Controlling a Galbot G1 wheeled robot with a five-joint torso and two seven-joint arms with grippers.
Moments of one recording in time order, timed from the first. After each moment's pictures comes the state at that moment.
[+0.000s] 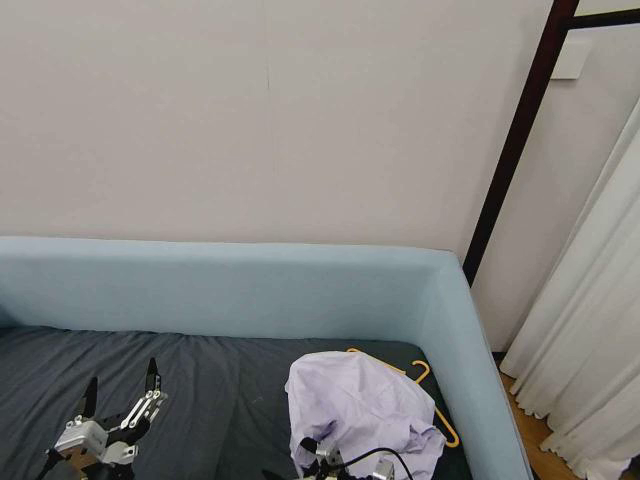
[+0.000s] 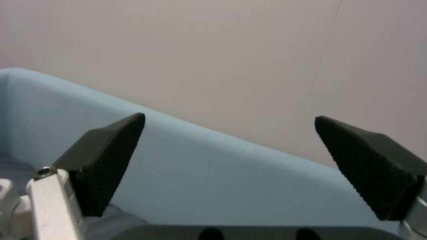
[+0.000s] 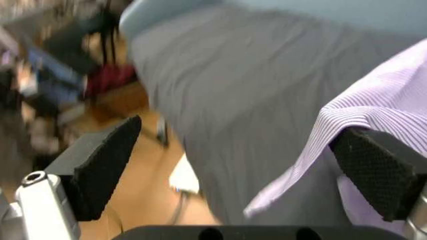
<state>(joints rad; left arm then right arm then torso) 1.78 -1.35 -0.64 -2.21 -0.41 -0.42 -0.26 -1.17 1.11 -0.08 1.63 0.41 -0.09 -0.58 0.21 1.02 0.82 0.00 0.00</state>
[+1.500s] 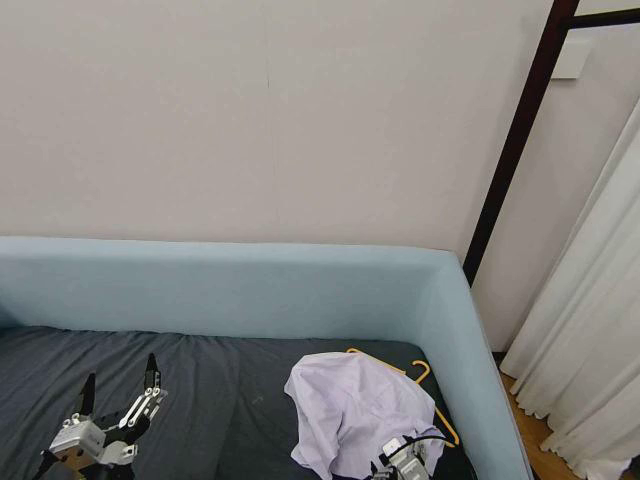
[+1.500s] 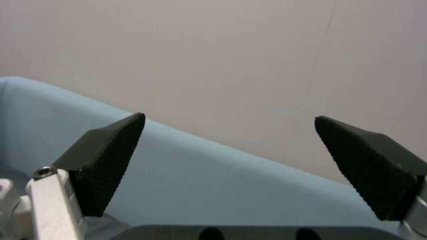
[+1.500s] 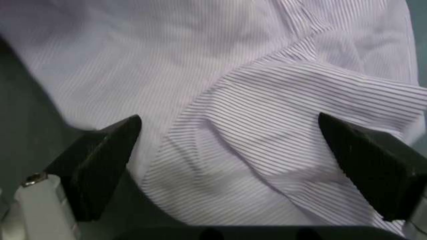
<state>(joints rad) 1.79 -1.38 -0.64 -2.25 -0.39 -0.43 -0.26 -1.20 0.98 -0.11 1.66 0.08 -0.40 0.14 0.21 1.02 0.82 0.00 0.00</state>
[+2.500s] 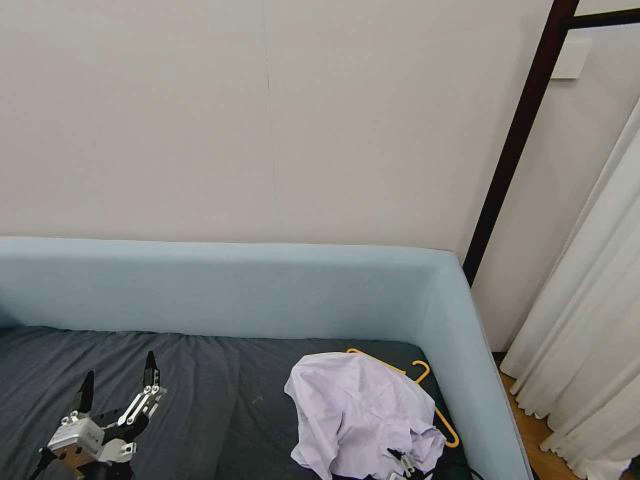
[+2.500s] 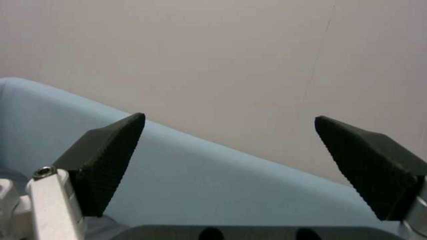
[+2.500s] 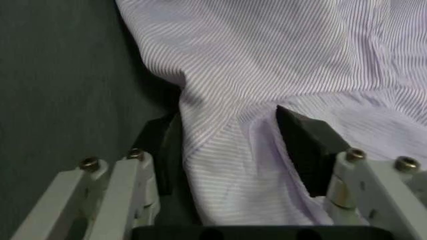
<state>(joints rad) 1.79 -1.37 -0.64 -2.25 -0.39 -0.42 -0.26 -1.25 1.03 0.00 1.49 -0.38 -0.03 -0.11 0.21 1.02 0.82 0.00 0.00</state>
